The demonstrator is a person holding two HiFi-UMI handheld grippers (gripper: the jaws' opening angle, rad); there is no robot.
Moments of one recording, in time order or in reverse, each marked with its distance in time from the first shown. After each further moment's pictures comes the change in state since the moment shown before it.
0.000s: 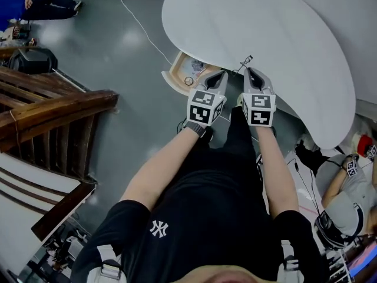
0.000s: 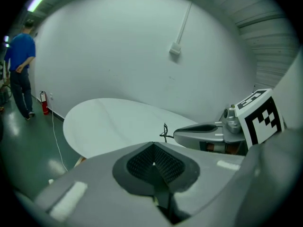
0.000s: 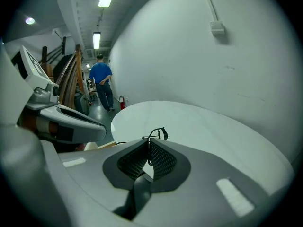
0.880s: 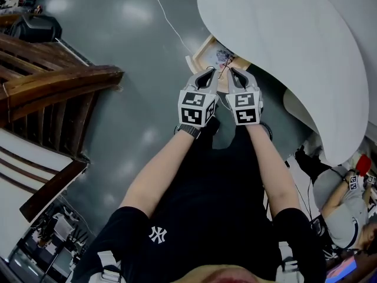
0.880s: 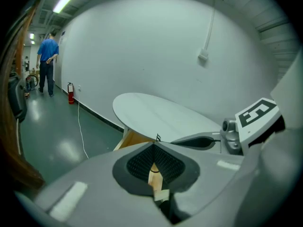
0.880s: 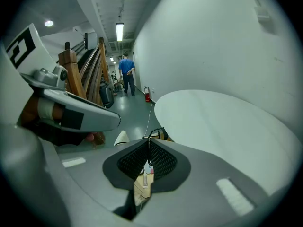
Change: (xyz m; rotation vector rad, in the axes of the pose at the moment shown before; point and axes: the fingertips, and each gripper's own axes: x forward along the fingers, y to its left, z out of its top) left arm -0.072 0.140 -0.070 -0.157 -0.013 0.197; right arm 0.087 0.185 -0.032 -0.142 0.094 0.267
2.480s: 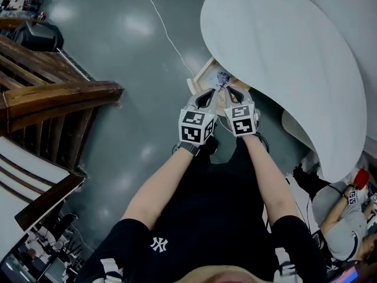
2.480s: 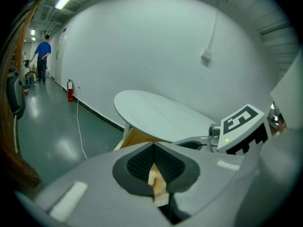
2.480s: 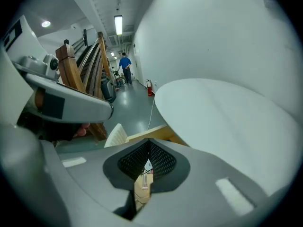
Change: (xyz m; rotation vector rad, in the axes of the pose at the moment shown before) left arm 0.016 0.020 -0.001 -0.024 -0.001 -0.015; right arm 0.049 -0.002 -0.014 0.004 0.078 0.048
